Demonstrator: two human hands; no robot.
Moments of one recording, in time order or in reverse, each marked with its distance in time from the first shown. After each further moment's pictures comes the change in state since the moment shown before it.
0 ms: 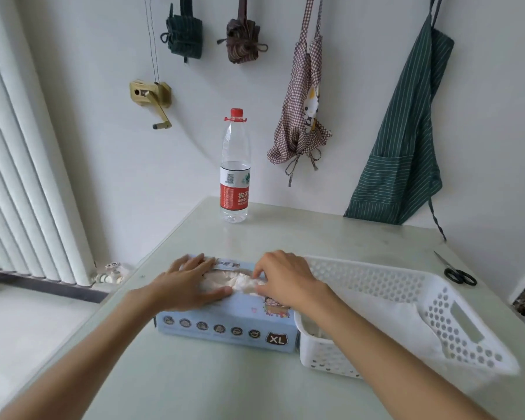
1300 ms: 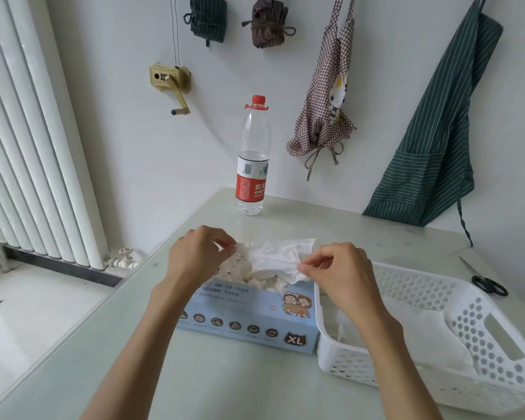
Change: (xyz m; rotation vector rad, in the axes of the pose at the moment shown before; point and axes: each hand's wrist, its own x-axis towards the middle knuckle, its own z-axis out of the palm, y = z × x) left_hand 0.017 0.006 -0.007 -0.397 0.616 -0.013; right_hand -0.028 0.032 0.002 0.439 0.417 0.248
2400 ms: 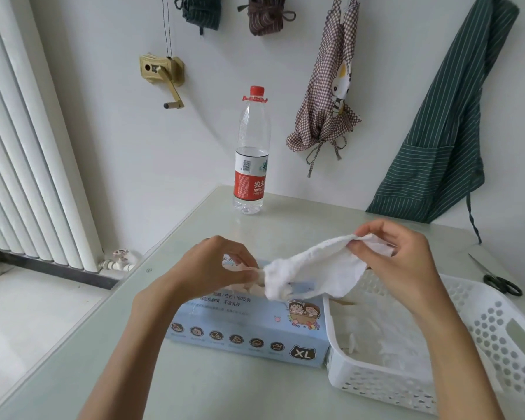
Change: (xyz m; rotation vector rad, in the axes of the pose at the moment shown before) left_hand 0.006 -0.004 0.001 -0.186 -0.358 0.286; right_hand 0.013 0.017 -0.037 0.458 0.094 -0.050
